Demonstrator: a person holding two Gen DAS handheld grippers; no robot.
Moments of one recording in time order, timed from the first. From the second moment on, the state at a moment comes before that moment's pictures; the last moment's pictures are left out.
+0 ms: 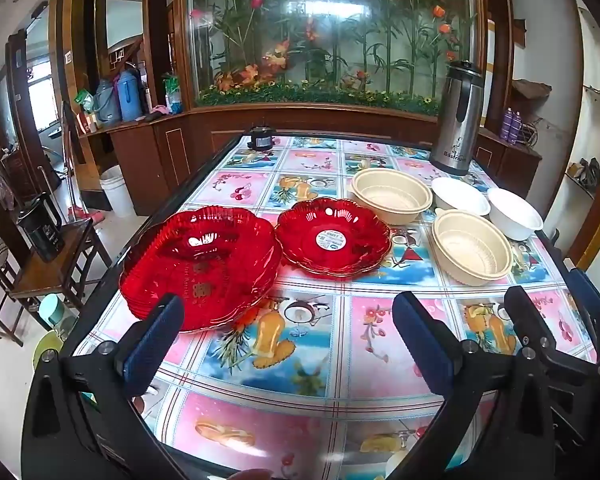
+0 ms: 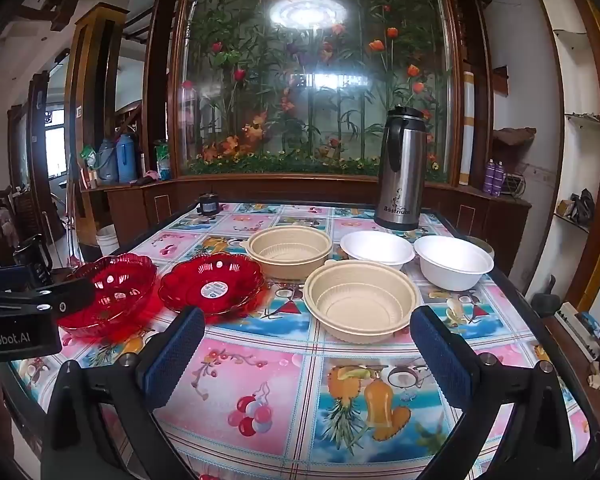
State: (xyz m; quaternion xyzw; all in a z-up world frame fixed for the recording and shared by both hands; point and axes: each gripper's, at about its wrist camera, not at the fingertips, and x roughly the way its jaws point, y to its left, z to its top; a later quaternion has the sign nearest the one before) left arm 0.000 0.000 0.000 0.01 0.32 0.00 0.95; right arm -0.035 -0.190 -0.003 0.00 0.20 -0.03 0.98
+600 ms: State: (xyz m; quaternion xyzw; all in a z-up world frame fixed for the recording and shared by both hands) left arm 0.008 0.043 -0.010 -0.01 0.32 0.04 0.95; right arm -0.008 -0.152 -0.005 -0.01 0.23 -0.01 0.97
